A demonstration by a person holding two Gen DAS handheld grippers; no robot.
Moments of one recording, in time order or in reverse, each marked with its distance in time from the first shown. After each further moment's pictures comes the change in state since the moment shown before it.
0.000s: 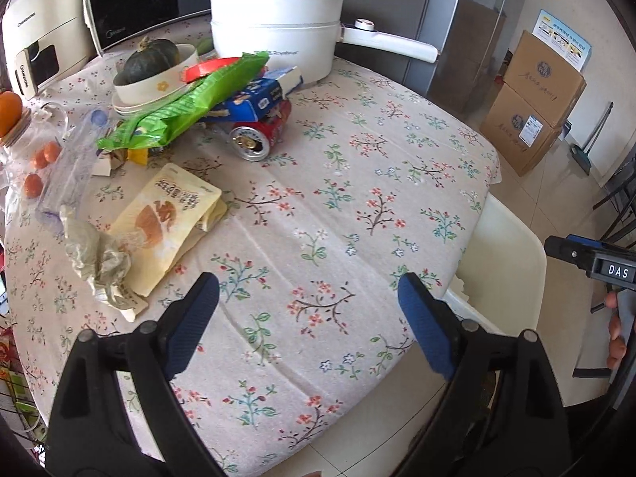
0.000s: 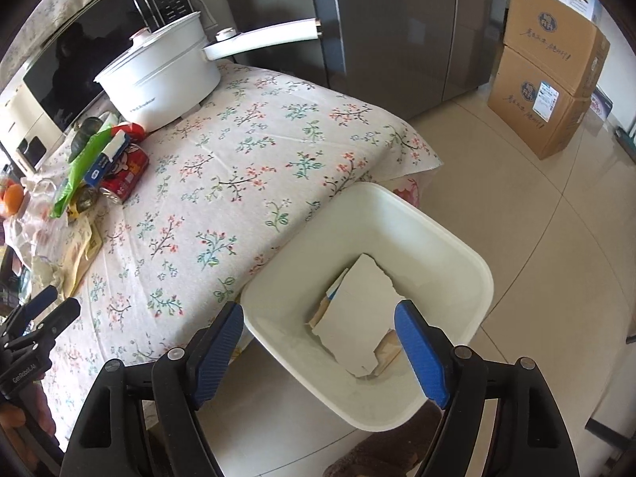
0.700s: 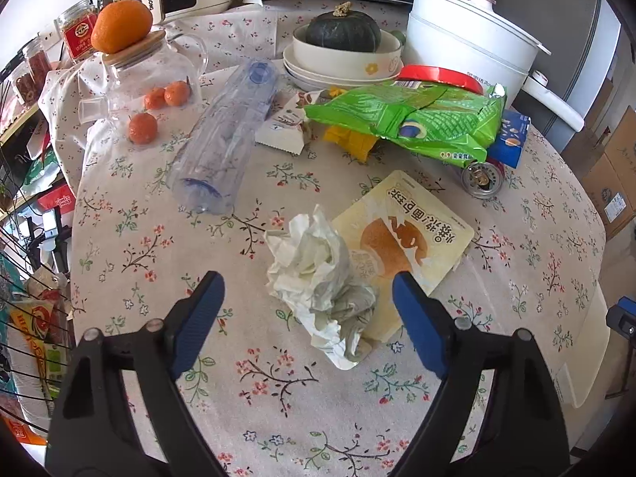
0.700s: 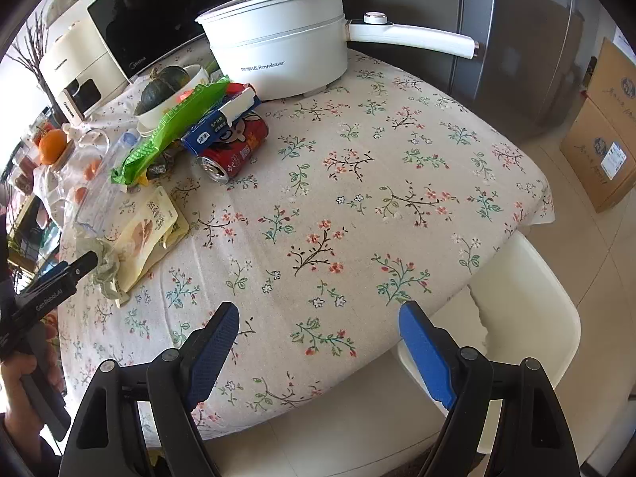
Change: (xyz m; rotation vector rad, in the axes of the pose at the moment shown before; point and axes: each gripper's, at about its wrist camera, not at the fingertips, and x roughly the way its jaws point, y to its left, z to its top) left arm 0.026 0.157 0.006 -0.252 0.020 0.238; right arm 0.031 0.144 0.021 -0.157 0.038 0.086
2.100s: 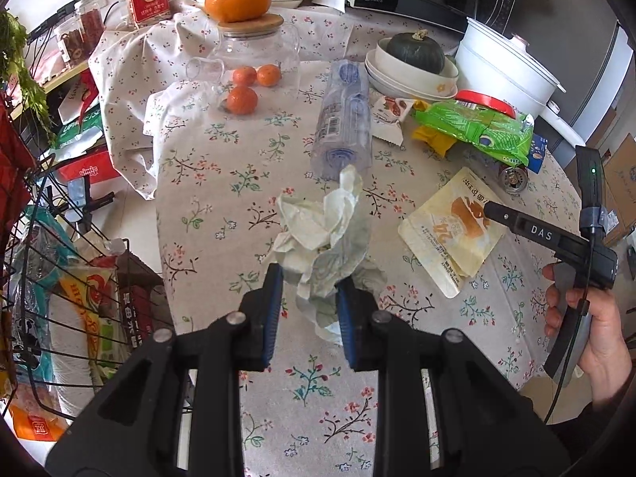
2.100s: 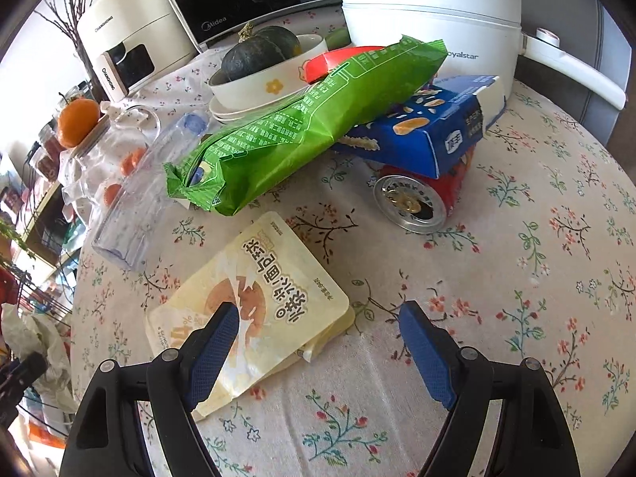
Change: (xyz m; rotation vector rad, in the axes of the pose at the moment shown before) left arm -0.052 0.115 -0.031 -0.077 0.006 -0.020; right arm 0.126 0.160 0.050 -0.117 -0.079 0.147
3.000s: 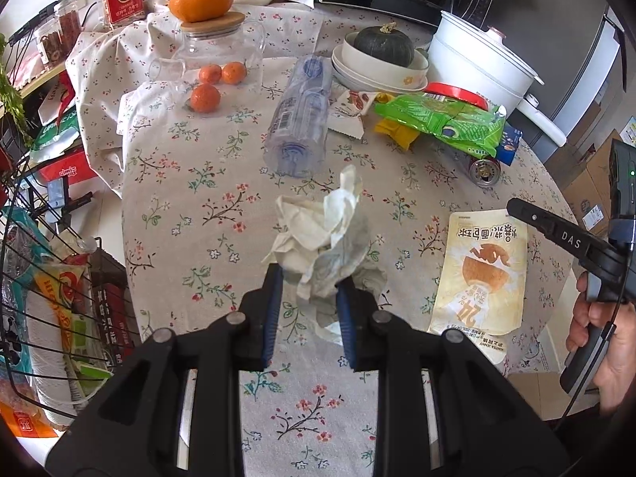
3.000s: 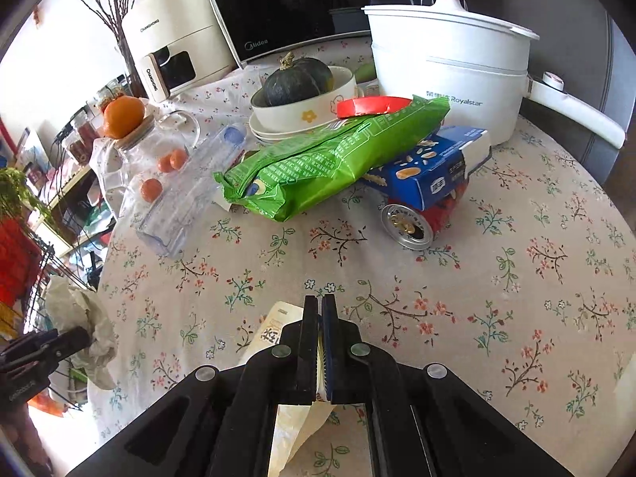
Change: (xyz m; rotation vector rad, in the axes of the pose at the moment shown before) left arm -0.002 -0.033 -0.002 0.020 0.006 -0.072; right arm -0.074 -0.012 -0.009 -0.076 -0.062 0.056
